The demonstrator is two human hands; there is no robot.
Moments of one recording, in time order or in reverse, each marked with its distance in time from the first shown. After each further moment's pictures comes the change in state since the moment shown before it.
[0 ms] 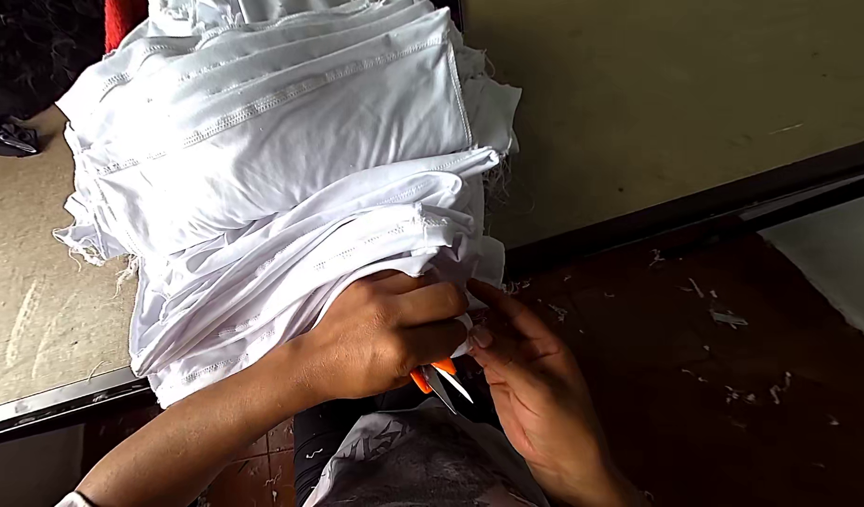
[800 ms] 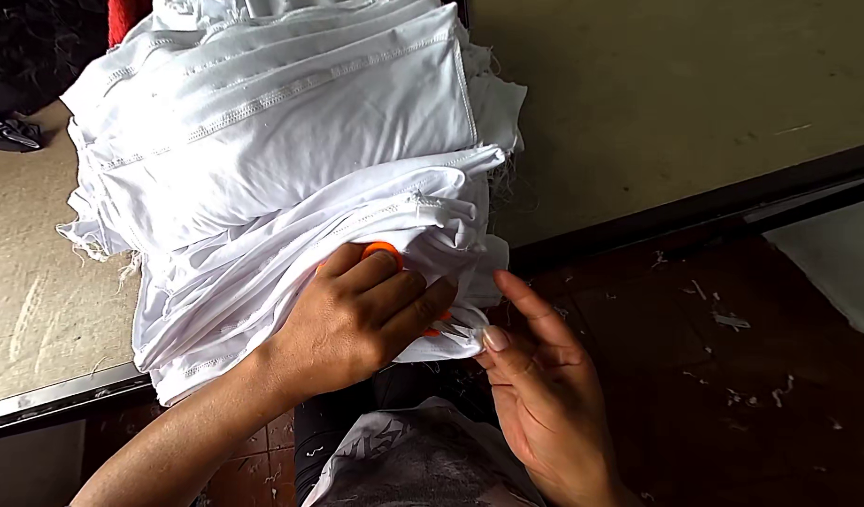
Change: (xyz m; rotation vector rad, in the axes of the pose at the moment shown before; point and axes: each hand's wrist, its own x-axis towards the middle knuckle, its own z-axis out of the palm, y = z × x) left_hand -0.011 0.005 -0.018 0.369 -0.001 -0.101; right_hand -0.005 -0.002 0.004 0.022 -0.012 -0.122
